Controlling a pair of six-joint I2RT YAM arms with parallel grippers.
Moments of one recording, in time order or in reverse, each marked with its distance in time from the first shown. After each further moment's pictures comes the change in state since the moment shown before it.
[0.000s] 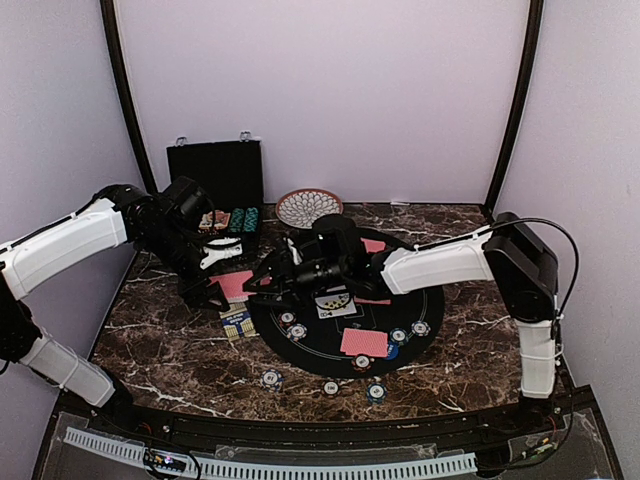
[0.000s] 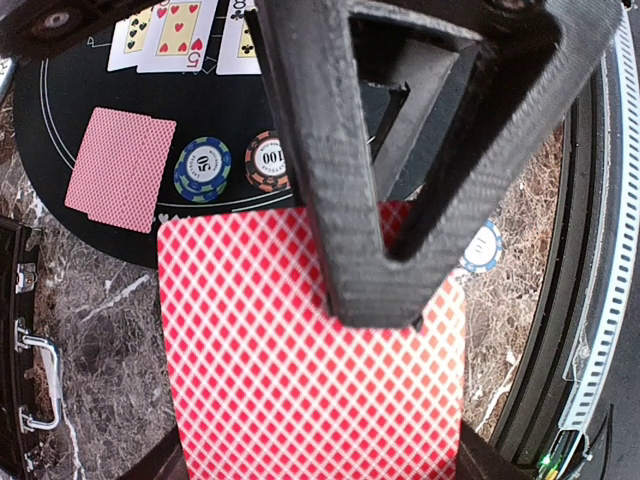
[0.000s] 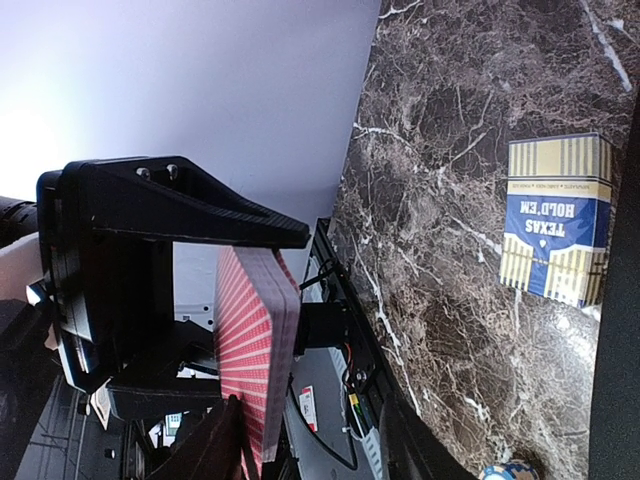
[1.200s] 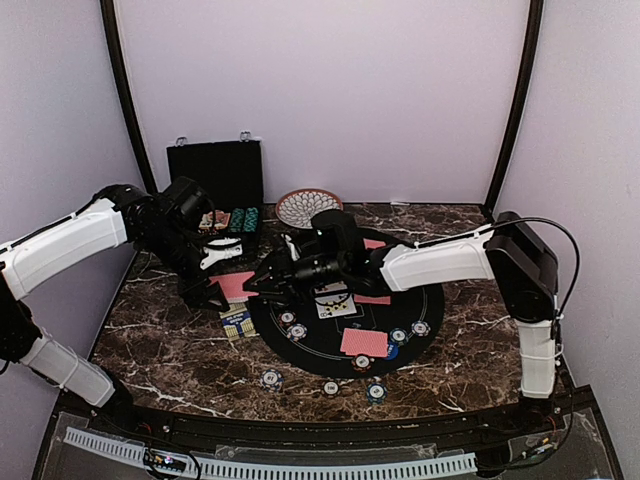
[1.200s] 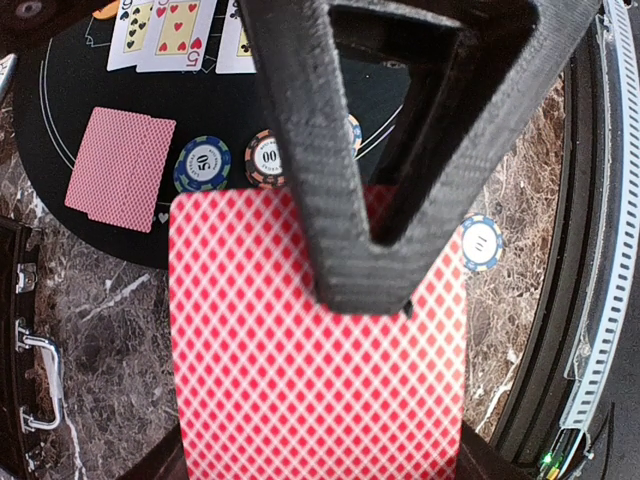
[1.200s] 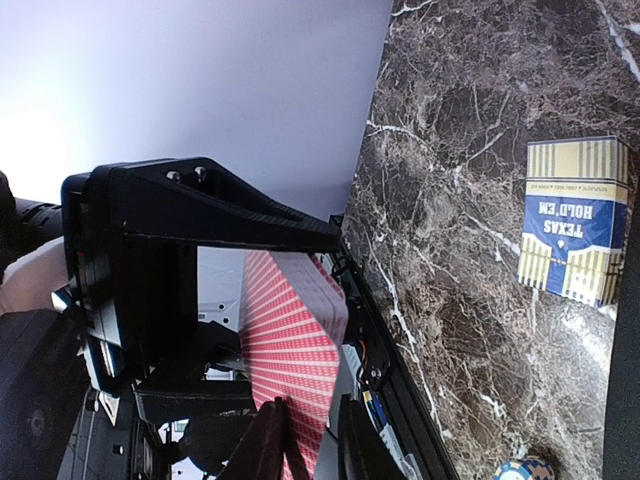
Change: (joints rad) left arm -0.001 0.000 0.000 0.000 -0.001 0.003; right arm -0.002 0.002 0.033 -0.013 -0.021 0.024
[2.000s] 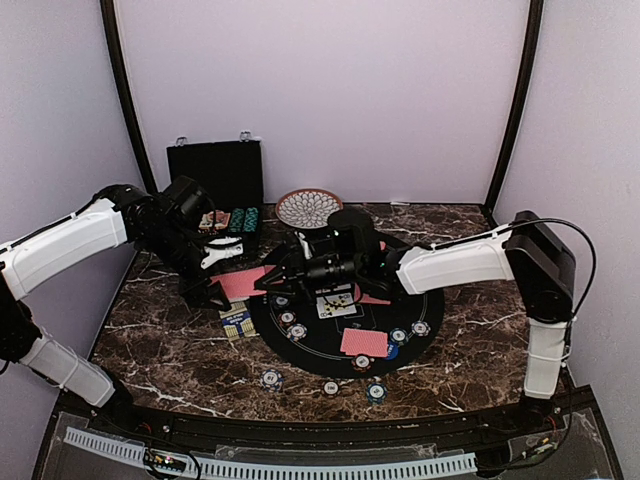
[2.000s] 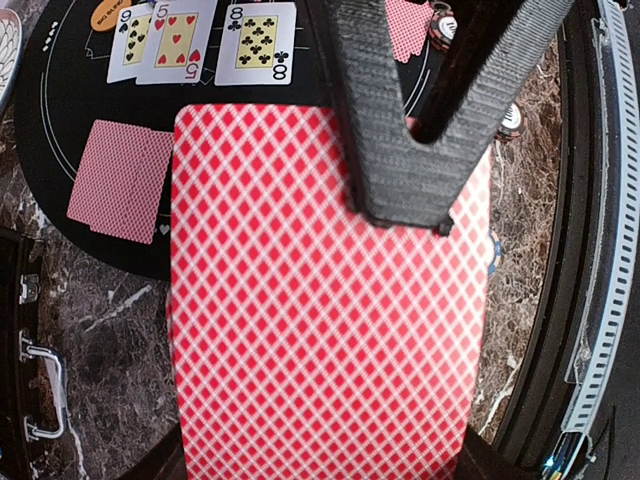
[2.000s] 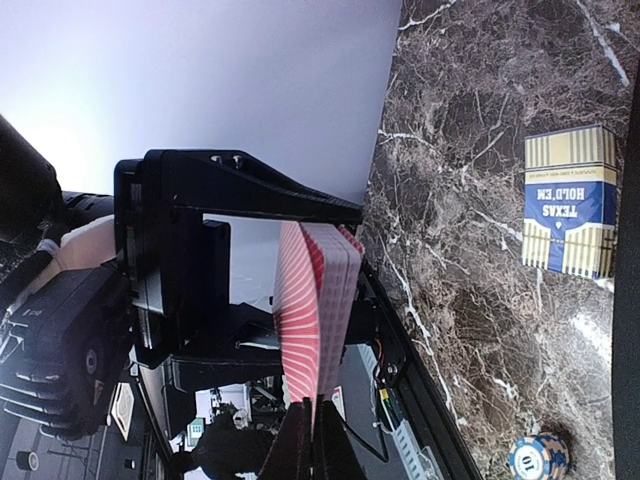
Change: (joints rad) left arm -0.002 0.000 0.000 0.010 0.006 0.000; right arm -0.010 -0.103 -0.132 0.078 0.027 0.053
